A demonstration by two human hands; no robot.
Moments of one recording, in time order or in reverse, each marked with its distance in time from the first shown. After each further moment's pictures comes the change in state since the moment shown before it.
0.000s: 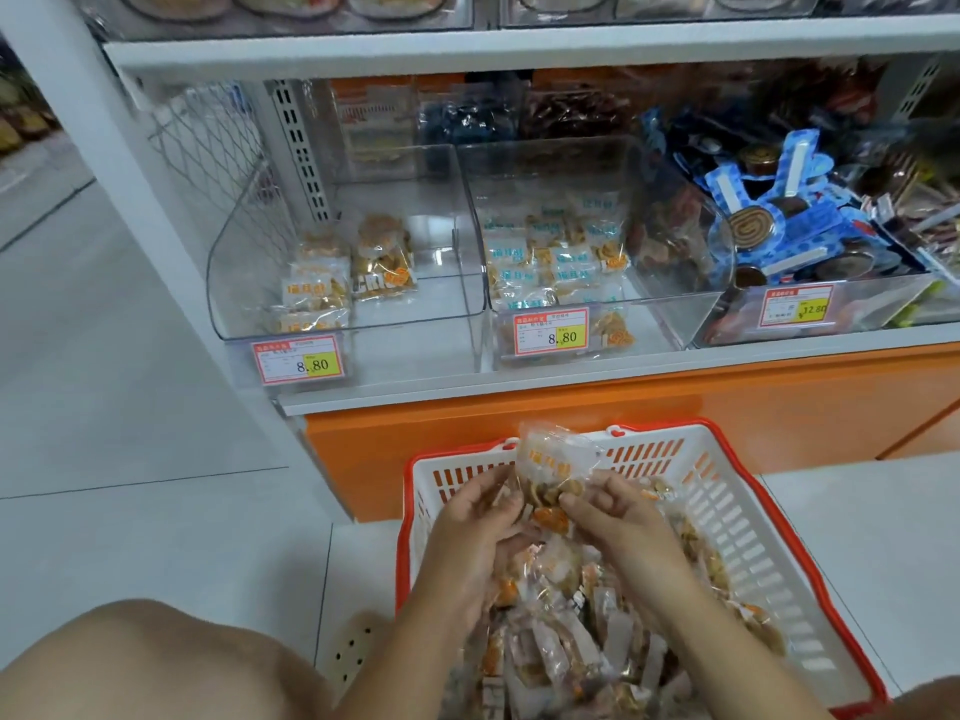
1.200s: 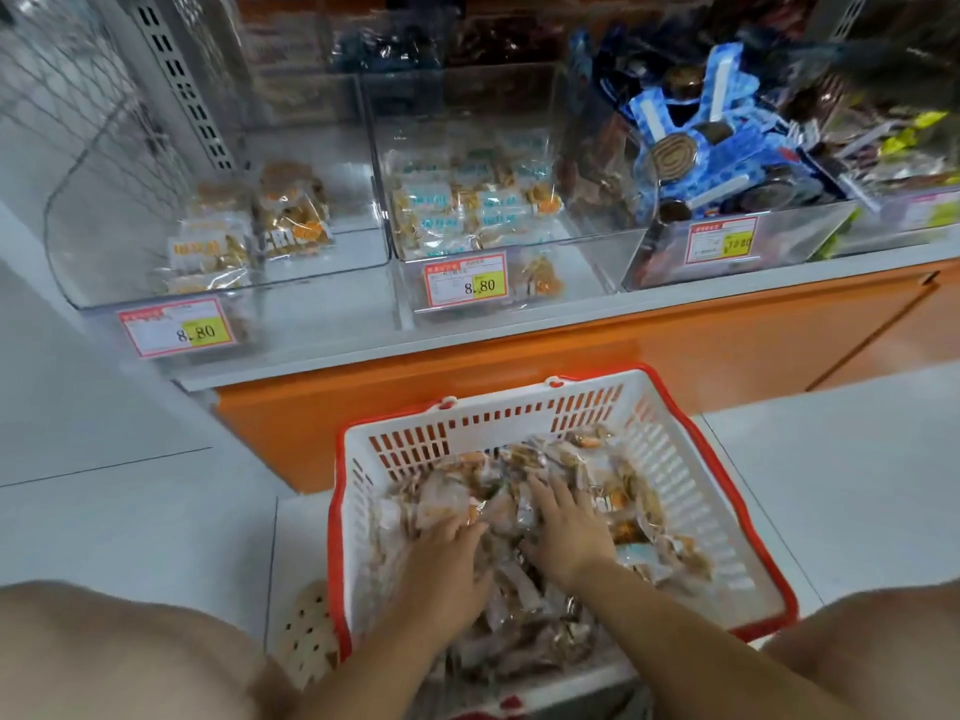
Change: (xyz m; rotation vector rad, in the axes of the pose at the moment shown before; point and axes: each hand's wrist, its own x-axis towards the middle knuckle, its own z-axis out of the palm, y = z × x) left_hand 0.037 -0.102 -0.018 1.639 -0.165 0.246; right_hand 0.042 0.121 -0.053 -1.444 -0.061 0.134
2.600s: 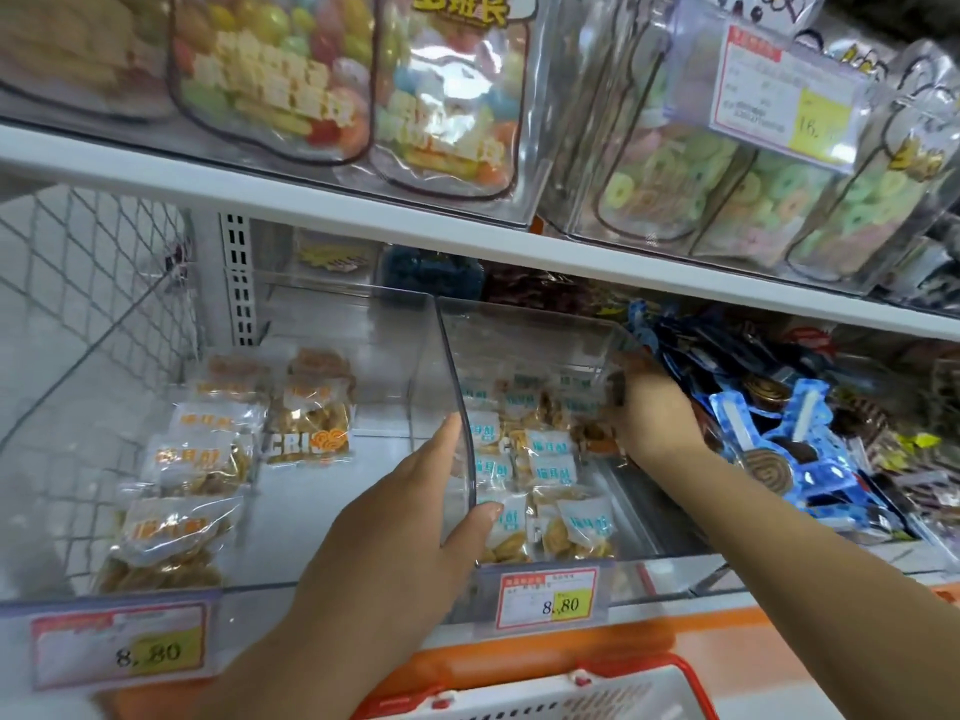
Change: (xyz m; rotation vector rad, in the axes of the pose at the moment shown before) left_hand 0.070 0.002 -0.284 -0.406 0.540 0.172; right_hand 0.185 -0.071 -0.361 -0.137 0.836 -0.070
